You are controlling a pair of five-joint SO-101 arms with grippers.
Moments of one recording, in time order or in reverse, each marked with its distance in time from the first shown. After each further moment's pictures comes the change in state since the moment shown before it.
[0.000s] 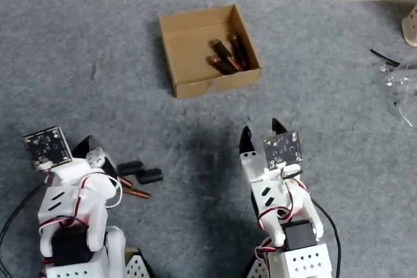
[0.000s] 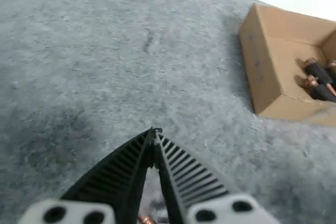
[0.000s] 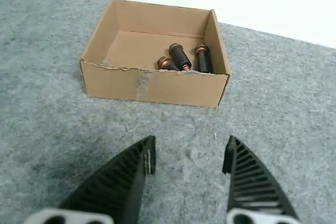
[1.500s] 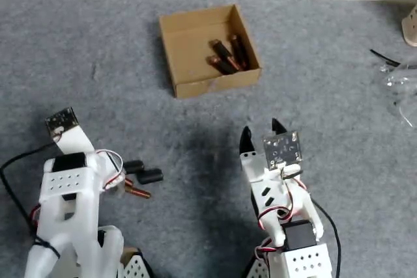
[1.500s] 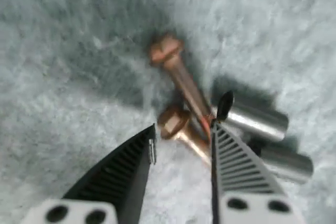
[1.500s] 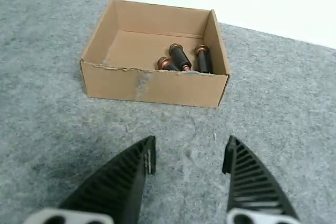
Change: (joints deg) left arm -2.5 63.5 -11.1 -3.4 8.5; right arm 0.0 0.0 0.0 0.0 0.0
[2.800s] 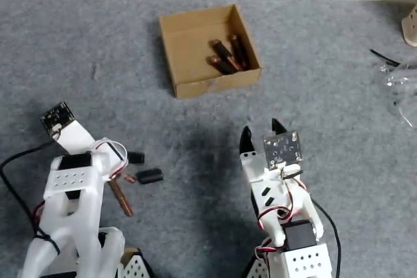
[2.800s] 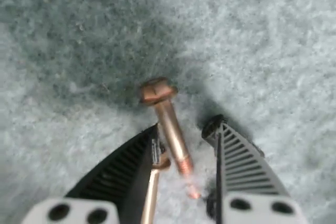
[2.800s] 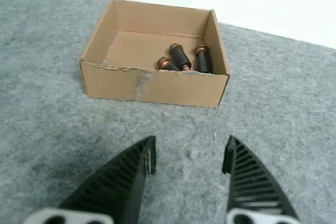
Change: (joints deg) left arm 3.8 6.8 2.3 -12.7 8.9; right arm 0.0 0.0 0.0 0.0 0.0
